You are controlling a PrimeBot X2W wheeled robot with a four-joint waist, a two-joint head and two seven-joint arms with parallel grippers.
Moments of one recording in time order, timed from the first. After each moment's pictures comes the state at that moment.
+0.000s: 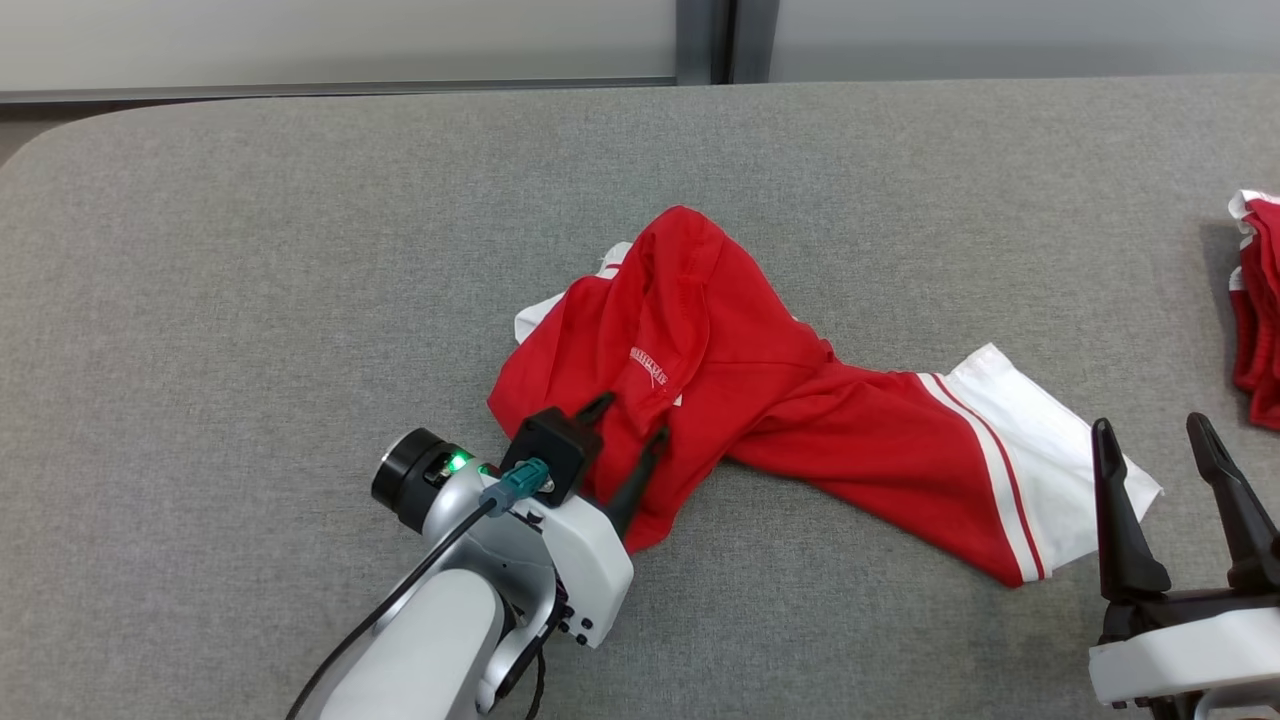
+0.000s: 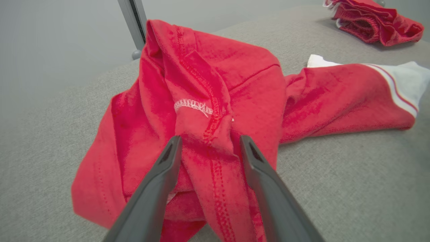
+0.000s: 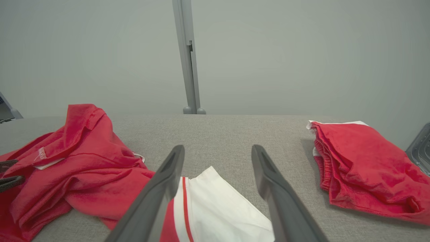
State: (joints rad) left arm -0.39 0.10 -0.56 0.28 -0.22 -0.07 0.13; right arm 0.09 -0.07 -0.07 -0.25 0.13 0.13 0.07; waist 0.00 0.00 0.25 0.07
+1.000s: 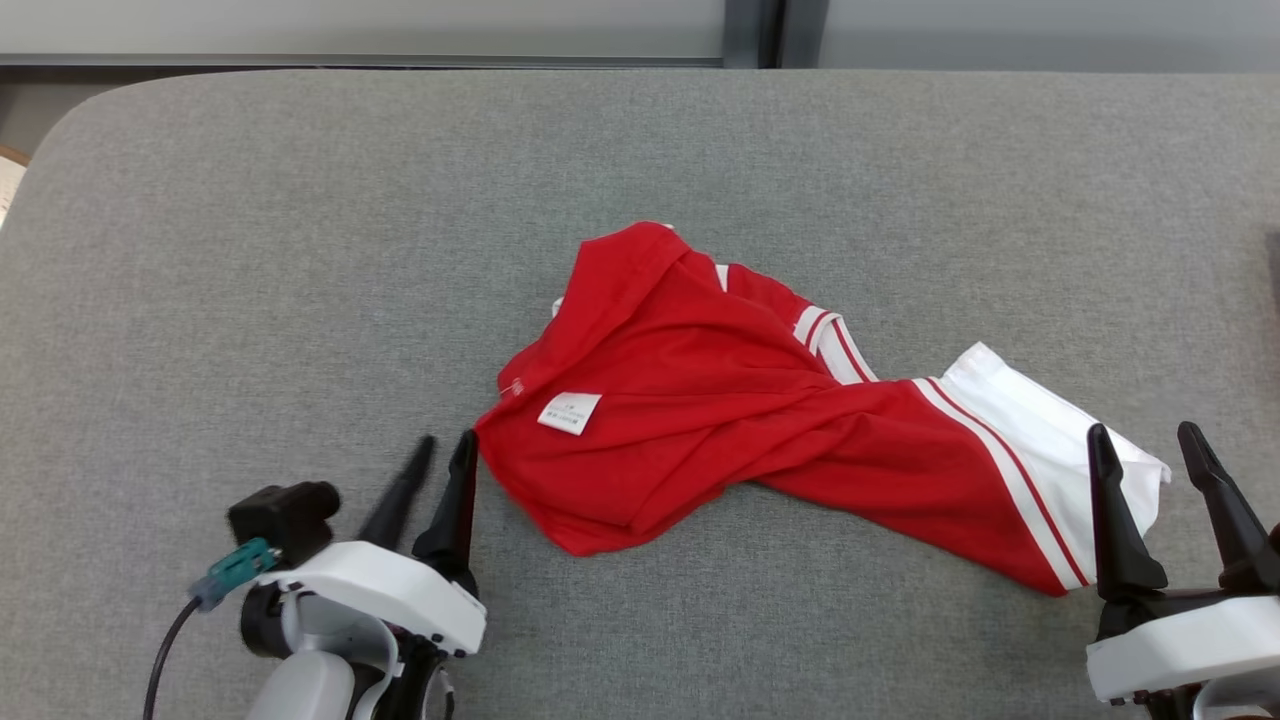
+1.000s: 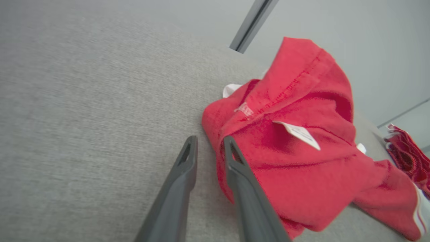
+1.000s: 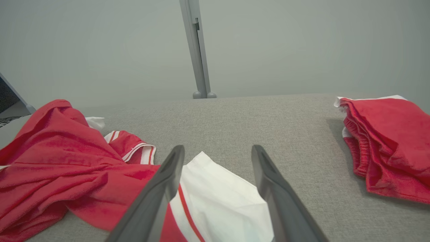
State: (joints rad) left arm -0.17 0.08 -0.26 0.25 -0.69 -0.05 0.00; right arm 0.08 -0.05 -0.08 -0.24 0.18 0.13 0.13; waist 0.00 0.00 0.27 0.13
